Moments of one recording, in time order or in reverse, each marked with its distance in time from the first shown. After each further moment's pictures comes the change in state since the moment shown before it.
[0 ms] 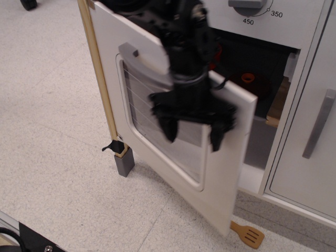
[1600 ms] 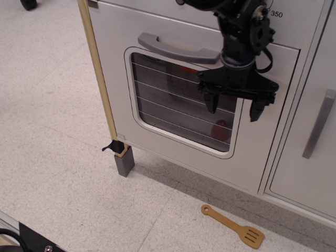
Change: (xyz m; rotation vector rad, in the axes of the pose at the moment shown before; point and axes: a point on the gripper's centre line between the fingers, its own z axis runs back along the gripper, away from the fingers) arm 0.063 -0.016 -0.018 0.072 -0.153 0.028
